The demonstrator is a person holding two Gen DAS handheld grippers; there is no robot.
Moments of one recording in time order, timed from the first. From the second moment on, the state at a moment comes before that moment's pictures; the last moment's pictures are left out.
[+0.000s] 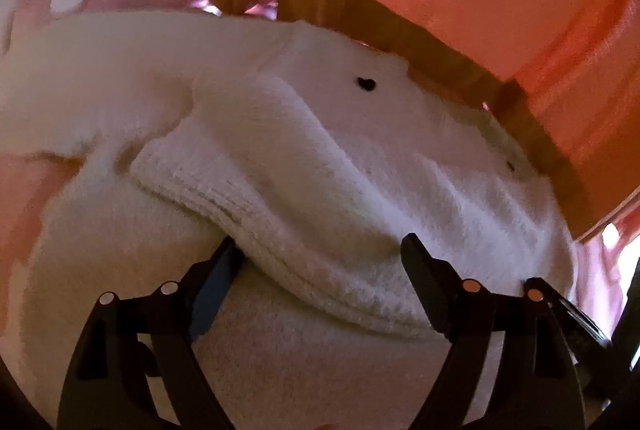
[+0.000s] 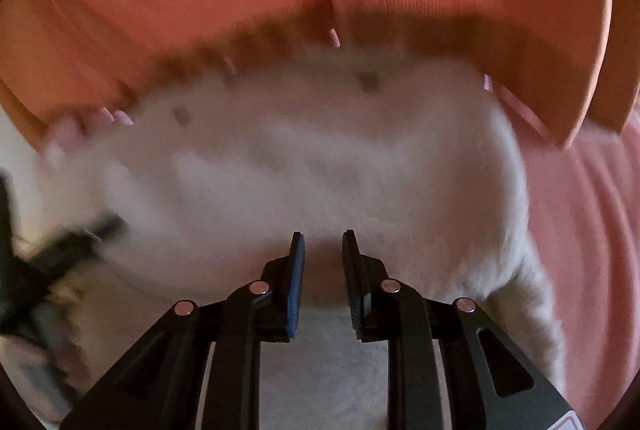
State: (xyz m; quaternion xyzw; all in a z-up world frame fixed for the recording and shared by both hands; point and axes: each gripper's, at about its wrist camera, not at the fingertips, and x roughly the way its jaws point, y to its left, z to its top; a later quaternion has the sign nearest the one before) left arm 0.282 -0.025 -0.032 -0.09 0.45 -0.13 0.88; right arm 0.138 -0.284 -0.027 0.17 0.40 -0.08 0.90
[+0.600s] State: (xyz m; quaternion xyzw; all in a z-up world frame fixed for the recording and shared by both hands) left arm 0.263 0.054 -0.009 -0.10 0.42 -0.10 0.90; right arm 0.296 -0.146 -0.011 0.01 0.43 0.03 0.90
